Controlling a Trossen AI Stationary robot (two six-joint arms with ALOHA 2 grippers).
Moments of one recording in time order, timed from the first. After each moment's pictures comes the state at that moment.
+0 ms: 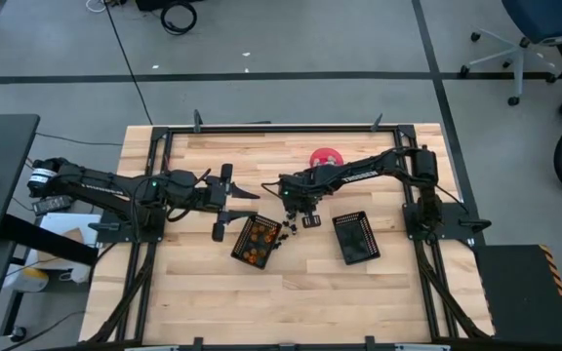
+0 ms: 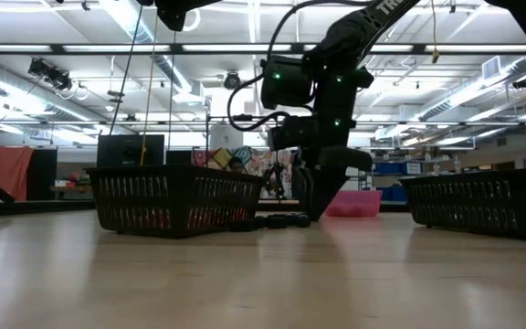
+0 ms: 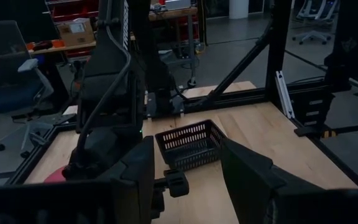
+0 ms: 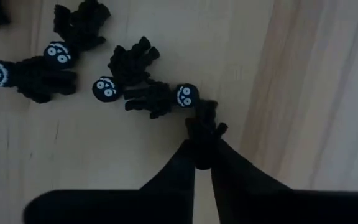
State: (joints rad) left arm -0.12 1.02 0.72 0.17 -0.05 0.11; right arm -0.13 1.99 1.30 -0.64 0.05 -0.31
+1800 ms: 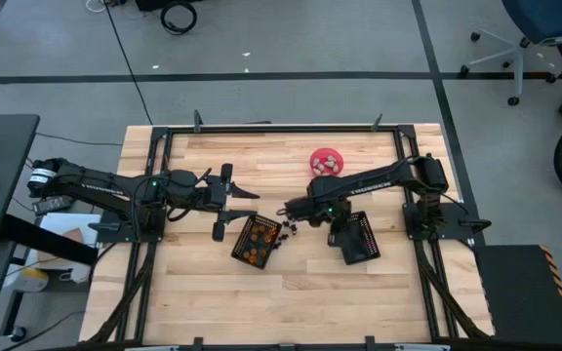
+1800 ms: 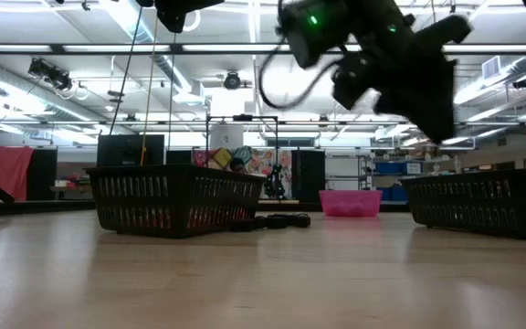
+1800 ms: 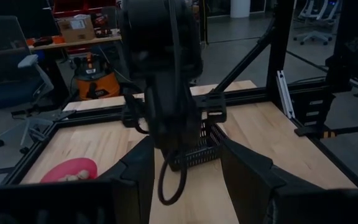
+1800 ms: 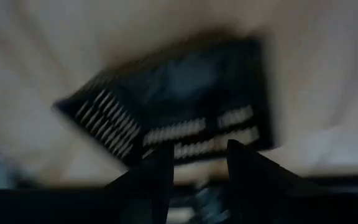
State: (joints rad) left arm -0.11 1.02 0.72 0.16 -0.05 0.09; right arm 0.07 1.94 1.56 -1.56 -0.13 0.22
